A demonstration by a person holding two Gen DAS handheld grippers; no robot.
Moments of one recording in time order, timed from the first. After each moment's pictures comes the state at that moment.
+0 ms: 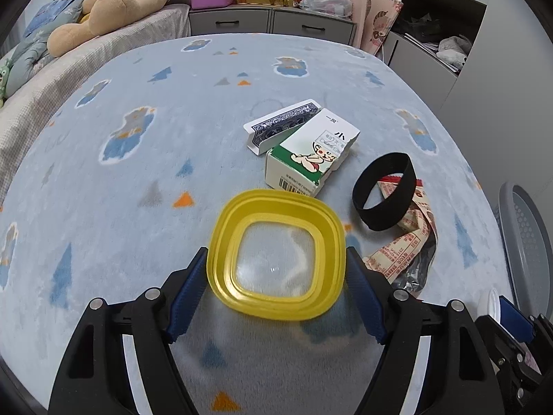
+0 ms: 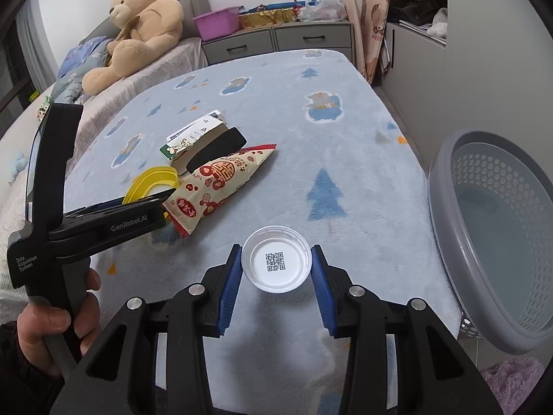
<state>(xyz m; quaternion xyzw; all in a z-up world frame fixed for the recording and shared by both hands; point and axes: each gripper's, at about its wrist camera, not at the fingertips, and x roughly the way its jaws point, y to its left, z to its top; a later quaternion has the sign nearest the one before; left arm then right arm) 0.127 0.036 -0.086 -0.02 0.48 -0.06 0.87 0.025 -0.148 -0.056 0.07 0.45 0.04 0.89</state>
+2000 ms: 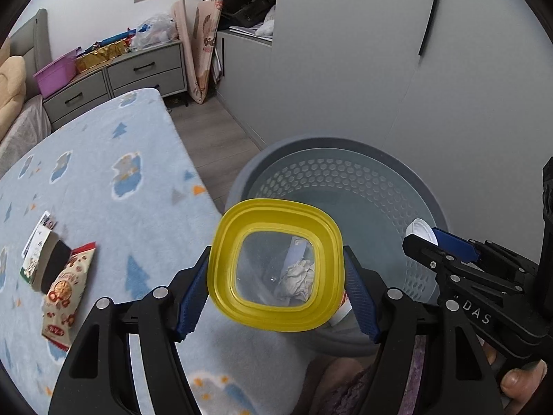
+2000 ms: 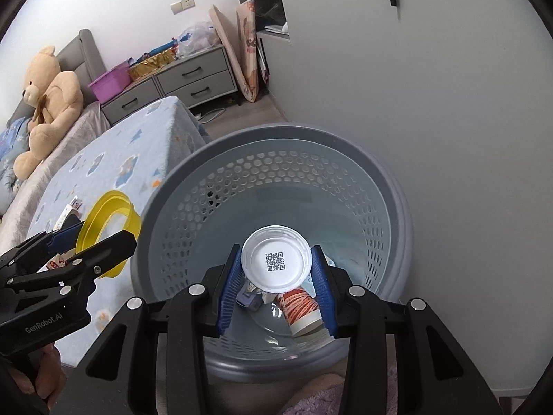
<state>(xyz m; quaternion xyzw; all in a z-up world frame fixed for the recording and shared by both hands) 0.052 -0.235 -0.026 0.10 0.43 -0.30 0.85 -0.040 -0.396 -0.036 0.16 0.42 -0.13 0.89</state>
